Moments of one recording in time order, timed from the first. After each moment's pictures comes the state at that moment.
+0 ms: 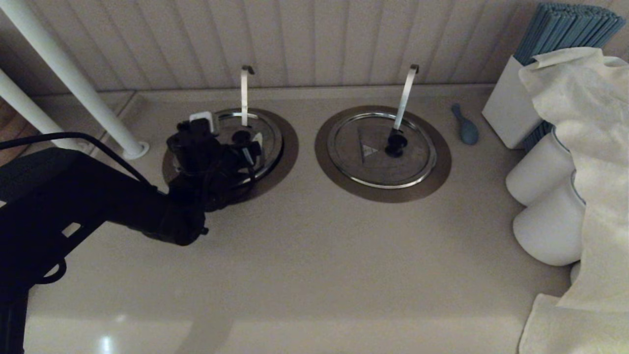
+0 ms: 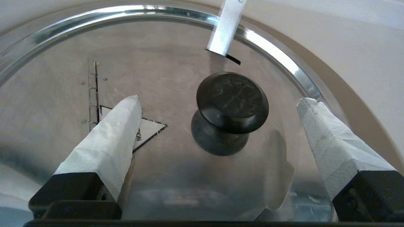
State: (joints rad) left arm -0.32 2.16 -1.20 -1.03 0.27 -0.18; right arm 0.00 0.00 0.00 0.00 0.00 0.00
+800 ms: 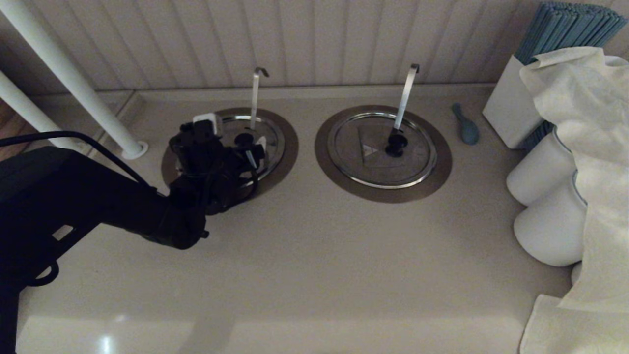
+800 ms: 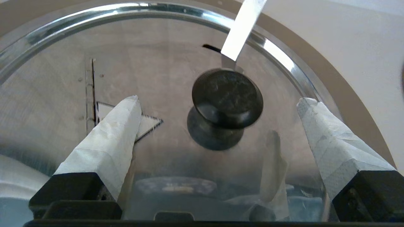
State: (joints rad) left arm -0.34 2.12 -1.18 -1.03 0.28 -0.18; right arm 0.00 0.00 0.00 0.00 0.00 0.00
